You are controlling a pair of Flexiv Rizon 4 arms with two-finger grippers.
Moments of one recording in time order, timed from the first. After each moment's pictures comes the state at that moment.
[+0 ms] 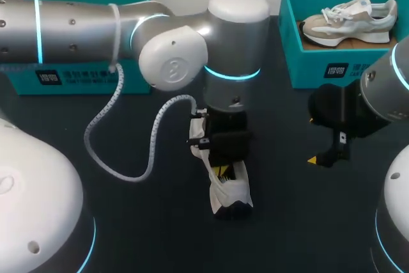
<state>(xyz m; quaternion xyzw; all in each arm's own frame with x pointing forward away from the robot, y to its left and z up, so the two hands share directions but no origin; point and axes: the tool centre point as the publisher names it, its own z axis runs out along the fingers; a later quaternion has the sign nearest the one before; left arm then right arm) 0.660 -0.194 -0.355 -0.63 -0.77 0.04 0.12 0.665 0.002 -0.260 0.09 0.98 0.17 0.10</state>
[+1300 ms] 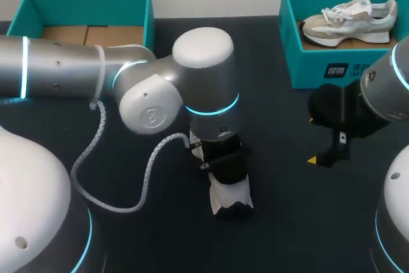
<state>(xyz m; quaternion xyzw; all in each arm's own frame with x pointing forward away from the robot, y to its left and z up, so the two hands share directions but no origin) 0.657 -0.216 -0.406 -0.56 -0.82 0.10 0.01 0.665 0.002 -0.260 0.09 0.98 0.17 0.10</state>
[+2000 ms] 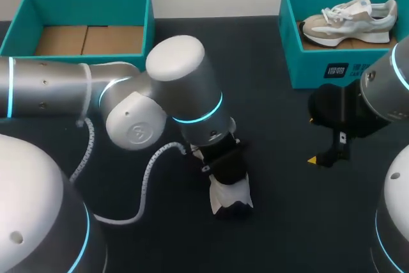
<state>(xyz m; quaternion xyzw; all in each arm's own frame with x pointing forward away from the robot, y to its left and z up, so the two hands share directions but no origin) 0.663 -0.231 -0.399 -0.54 -0.83 0.15 -0.05 0.665 0.002 -0.260 0.09 0.98 0.17 0.10</state>
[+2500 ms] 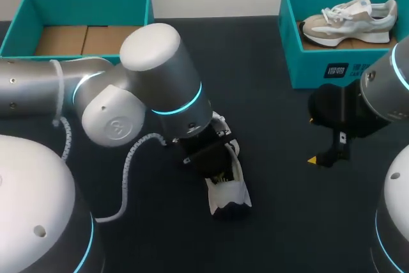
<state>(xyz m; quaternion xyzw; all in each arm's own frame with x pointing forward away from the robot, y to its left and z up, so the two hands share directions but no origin) 0.668 -0.195 -0.375 -0.57 -0.81 0.14 -0.06 0.665 0.002 -0.260 0.09 0.98 0.17 0.10</state>
